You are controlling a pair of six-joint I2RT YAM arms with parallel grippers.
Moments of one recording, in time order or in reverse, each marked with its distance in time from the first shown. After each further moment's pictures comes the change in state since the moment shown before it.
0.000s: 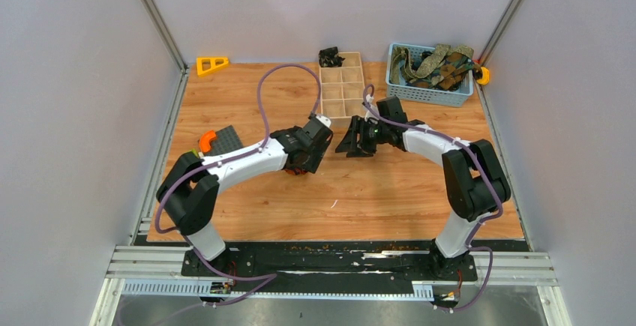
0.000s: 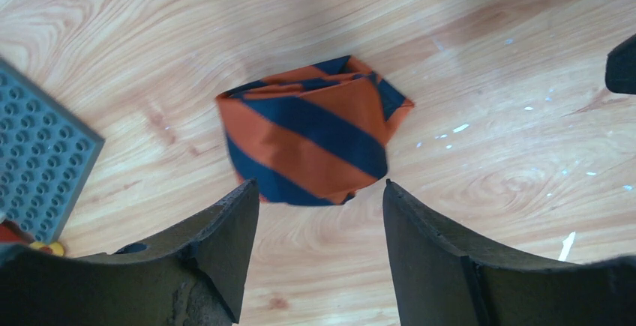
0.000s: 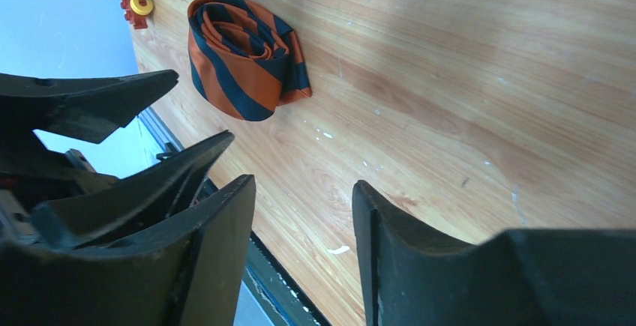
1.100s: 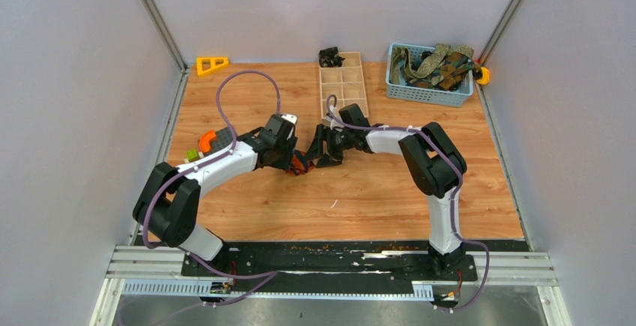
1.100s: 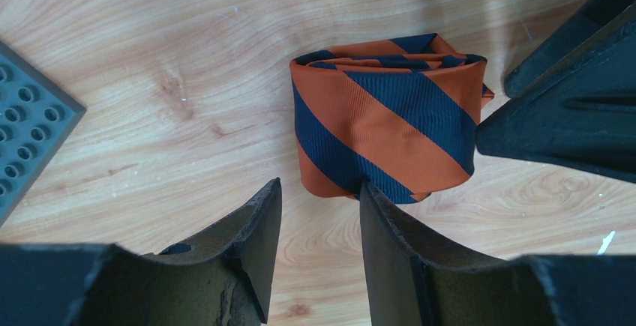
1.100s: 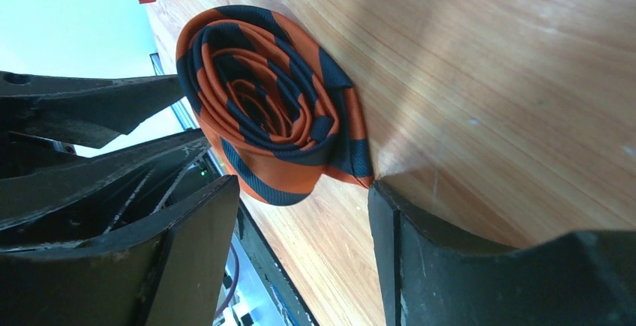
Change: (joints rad) left arm 0.240 -0.151 -0.230 0.138 0.227 0.009; right arm 0.177 0.318 0.167 0.175 -0.068 0.154
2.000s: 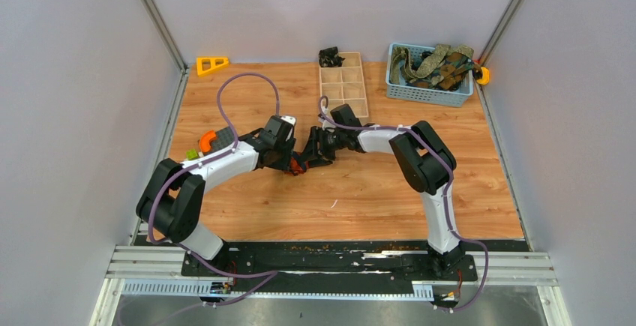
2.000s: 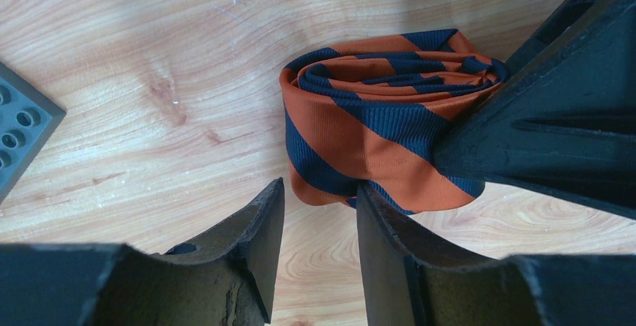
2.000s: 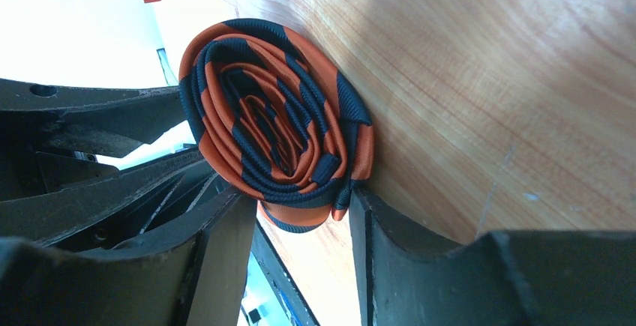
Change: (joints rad) left arm 0.014 0.039 -0.024 0.043 0.018 0.000; right arm 0.041 0.083 0.082 0.014 -0.024 0.042
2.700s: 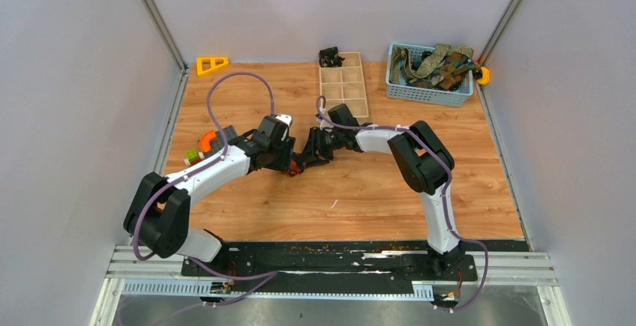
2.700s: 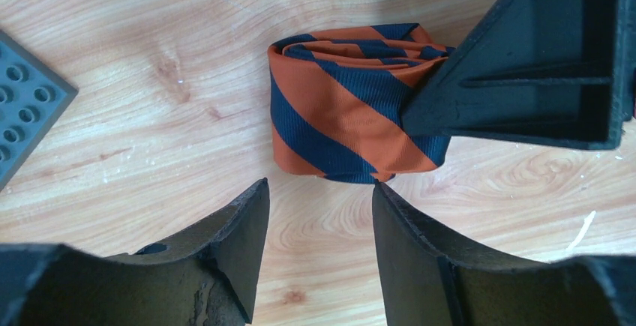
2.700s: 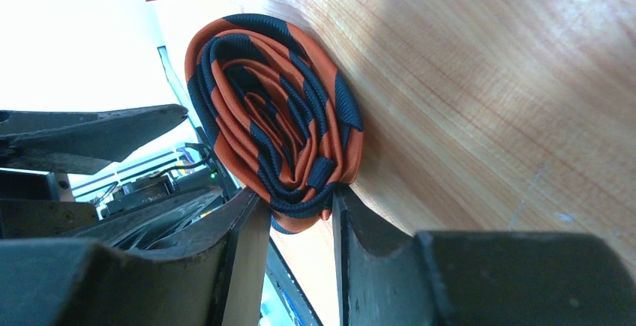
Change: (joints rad) left arm 0.002 -0.100 -0.019 -0.034 0.021 -0.017; right arm 0.013 0.011 0.028 -0.019 0.002 0.003
